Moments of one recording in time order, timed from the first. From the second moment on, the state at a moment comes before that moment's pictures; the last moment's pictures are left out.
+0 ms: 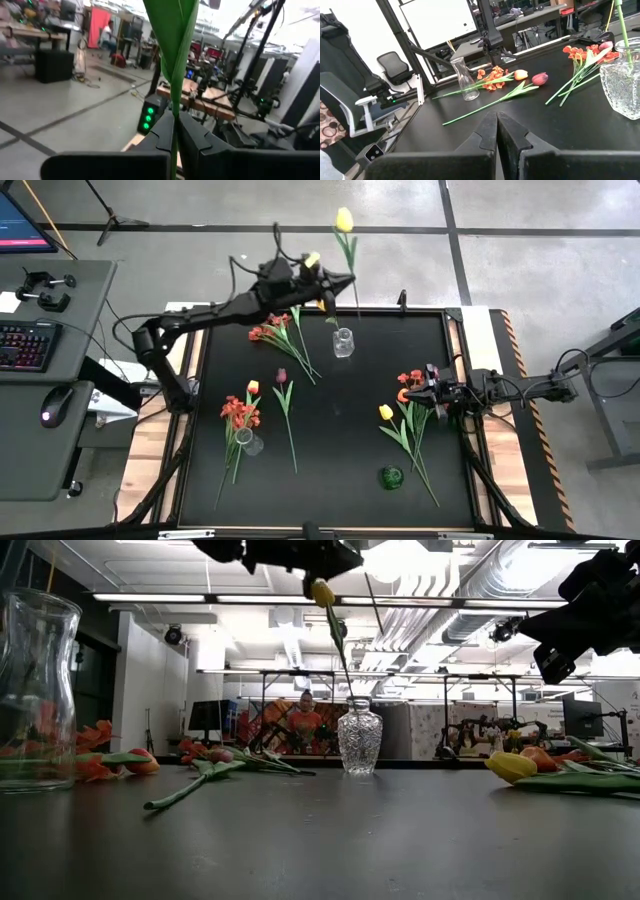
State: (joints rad) left arm 0.44 1.72 1.48 0.33 0.10 -0.26; right arm 0.12 0.01 0.05 -0.09 0.08 0.34
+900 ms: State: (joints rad) left arm 0.67 1.76 1.19 0.71 0.31 -0.41; right arm 0.12 0.01 0.05 -0.09 0.08 0.34
